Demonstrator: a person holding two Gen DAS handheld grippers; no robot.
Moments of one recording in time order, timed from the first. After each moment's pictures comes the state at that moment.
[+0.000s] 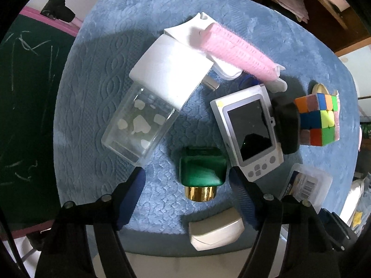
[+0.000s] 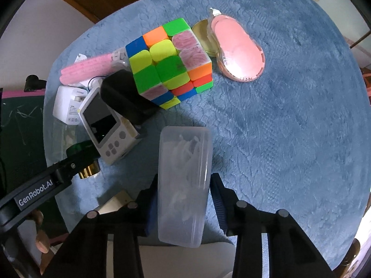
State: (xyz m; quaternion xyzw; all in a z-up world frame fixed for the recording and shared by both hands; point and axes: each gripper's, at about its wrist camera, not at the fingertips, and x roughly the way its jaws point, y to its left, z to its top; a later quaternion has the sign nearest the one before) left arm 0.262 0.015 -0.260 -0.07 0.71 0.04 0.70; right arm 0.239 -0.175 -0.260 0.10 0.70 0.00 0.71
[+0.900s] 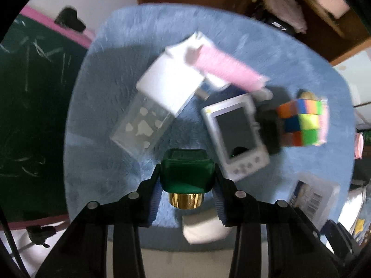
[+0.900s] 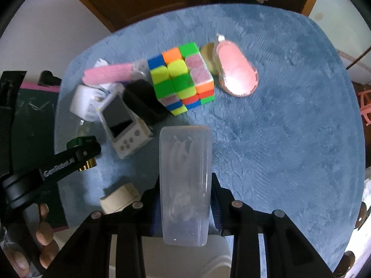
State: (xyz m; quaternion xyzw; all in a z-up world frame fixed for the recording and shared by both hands) left arm 0.252 -0.015 -0.222 -0.07 0.67 0.04 0.73; right arm 0.214 -0.178 -0.221 0.09 0.66 0.03 0.75
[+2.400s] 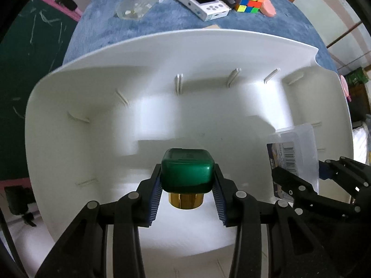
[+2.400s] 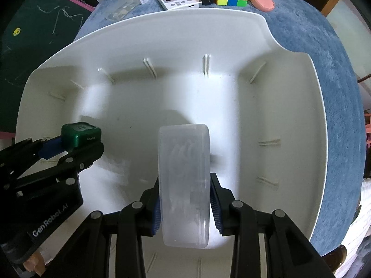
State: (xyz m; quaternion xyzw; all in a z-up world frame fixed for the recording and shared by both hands) left arm 0.045 -0.004 -0.252 -0.01 0.67 -0.07 0.74; right arm 0.040 -0.139 -0.267 -0.03 0.67 0.07 0.73
